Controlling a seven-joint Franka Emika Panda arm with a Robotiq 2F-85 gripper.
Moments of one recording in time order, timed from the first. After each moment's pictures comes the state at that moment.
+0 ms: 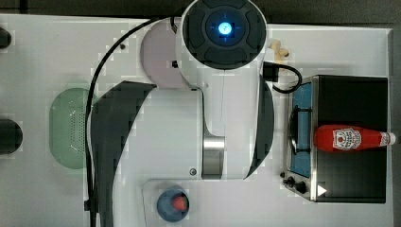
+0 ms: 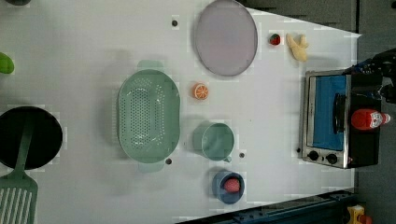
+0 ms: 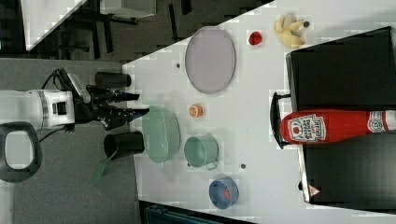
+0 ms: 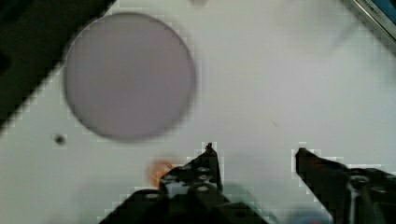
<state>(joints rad) 0.02 0.03 -0.01 -1.74 0.01 0.21 0.08</state>
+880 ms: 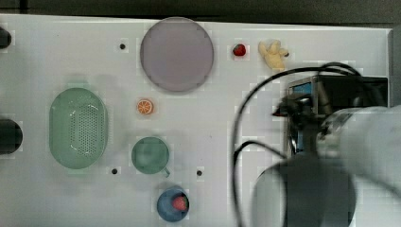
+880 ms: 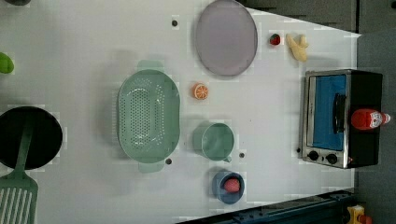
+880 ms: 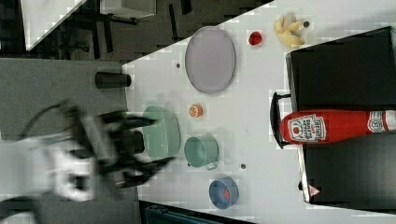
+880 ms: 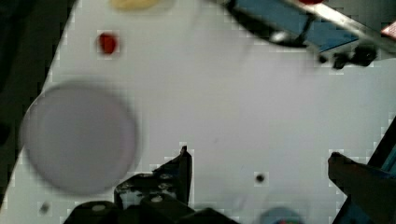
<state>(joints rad) 0.00 -0.14 -0.37 -1.86 0.00 0.13 0.08</state>
